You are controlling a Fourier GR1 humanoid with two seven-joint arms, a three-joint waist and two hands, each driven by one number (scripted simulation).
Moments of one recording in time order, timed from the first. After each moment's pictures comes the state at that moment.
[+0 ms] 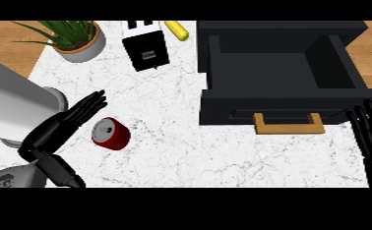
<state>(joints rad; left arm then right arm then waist) -0.10 0.26 0.17 -1.36 0.02 -0.79 -0.25 0.26 -0.07 -0.21 -2.05 -0.06 0.19 0.03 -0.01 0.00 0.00</state>
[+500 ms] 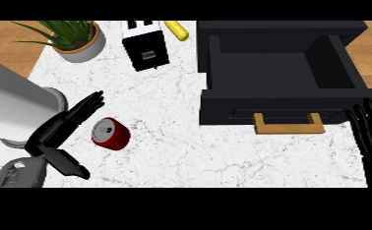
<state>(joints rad) -0.17 0.32 0.15 -1.10 -0.13 -0.71 -0.45 0.25 -0.05 -0.21 -2.05 -0.05 0.20 0.02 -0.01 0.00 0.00</state>
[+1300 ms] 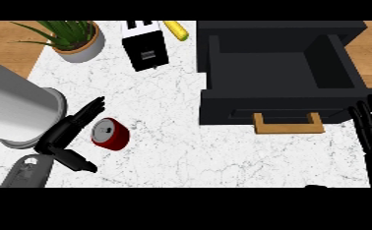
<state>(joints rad) -0.27 0.36 0.09 -0.75 -0.22 -0.58 -0.64 0.22 -0.04 -0.22 -2.07 -0.05 0.19 0.05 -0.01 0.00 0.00</state>
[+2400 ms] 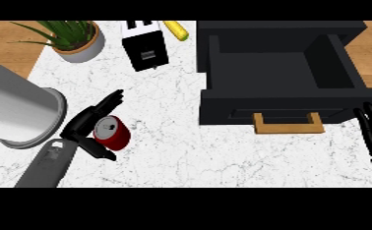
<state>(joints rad) -0.44 0.30 0.04 -0.51 -0.24 -0.51 -0.72 0.23 -0.03 -0.23 -2.14 -0.06 0.19 0.12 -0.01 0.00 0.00</state>
